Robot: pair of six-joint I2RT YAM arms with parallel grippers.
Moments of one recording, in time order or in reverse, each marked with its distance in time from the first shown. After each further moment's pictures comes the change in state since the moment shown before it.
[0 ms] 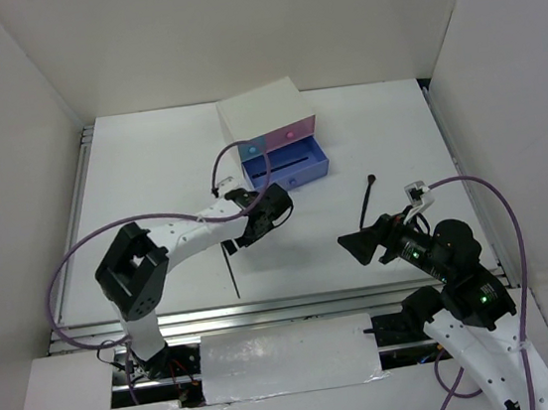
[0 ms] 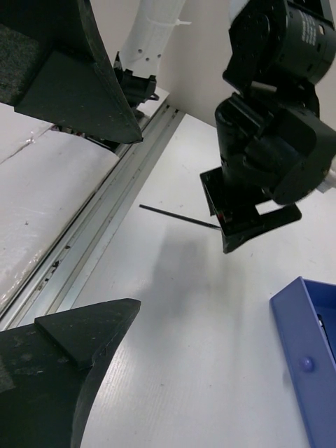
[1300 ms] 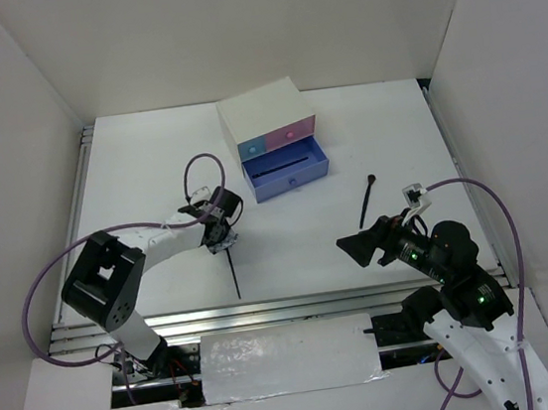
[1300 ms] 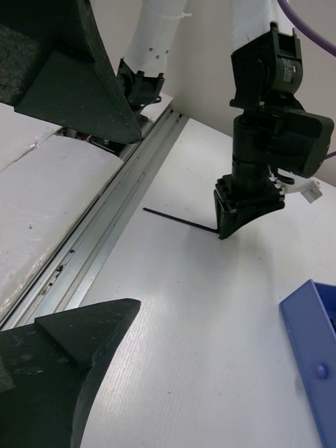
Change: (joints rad) left arm 0.272 -0.168 -0.472 0.459 0.296 0.390; right arm 0.000 -0.014 -0.029 0.006 -0.017 0.022
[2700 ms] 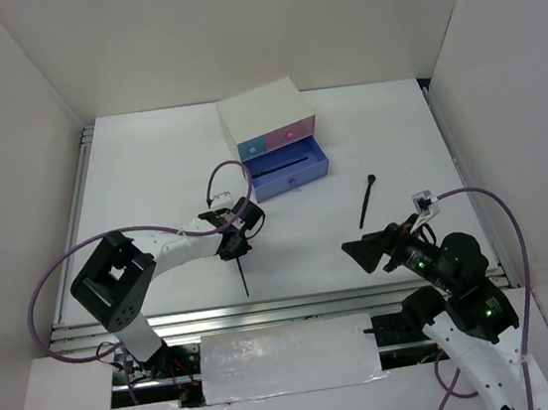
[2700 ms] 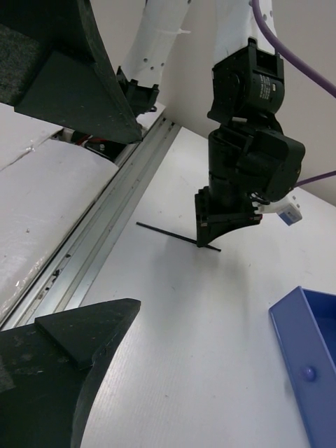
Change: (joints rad) left arm -0.159 0.037 0.028 -0.036 -0.088 0.020; right arm 0.000 -0.107 -0.015 -0.028 0.012 0.022
